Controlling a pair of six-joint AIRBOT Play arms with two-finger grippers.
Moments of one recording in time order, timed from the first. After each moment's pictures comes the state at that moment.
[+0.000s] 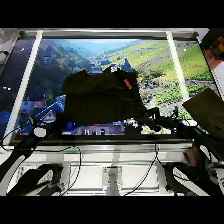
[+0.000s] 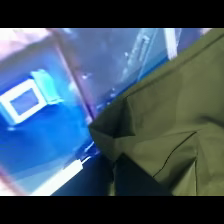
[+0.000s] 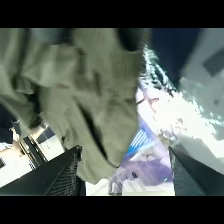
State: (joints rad) left arm 0.01 -0.95 0.25 0.83 -0.28 -2.10; right arm -0.05 -1.06 0.34 -0.25 0.70 1.47
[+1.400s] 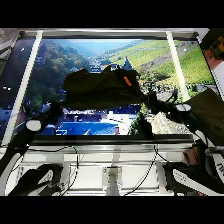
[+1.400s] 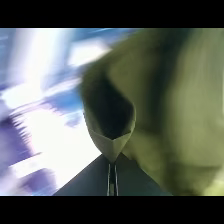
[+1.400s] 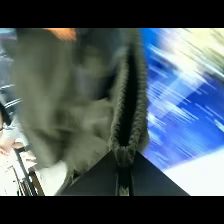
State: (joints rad) left arm 0.01 -0.89 0.43 0.69 -0.19 -1.87; right arm 0.06 -1.17 0.64 -0.27 0.47 1.42
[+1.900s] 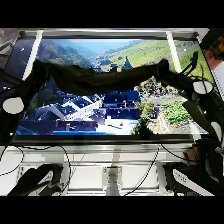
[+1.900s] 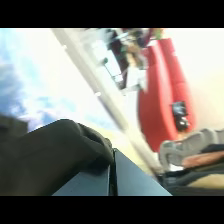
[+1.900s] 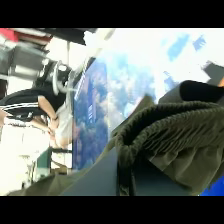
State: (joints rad) left arm -0.09 -0.87 0.84 0.67 -0.13 -1.69; right arm 0.06 -1.11 1.03 -0.50 0.55 1.51
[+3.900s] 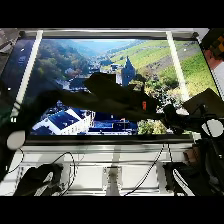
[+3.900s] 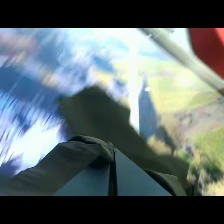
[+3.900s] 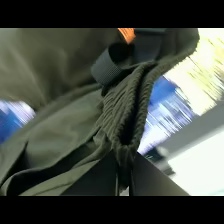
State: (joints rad) left arm -0.20 -0.58 0.65 1.37 -0.37 -1.99; right arm 0.06 -0.61 0.67 -1.24 1.09 2.50
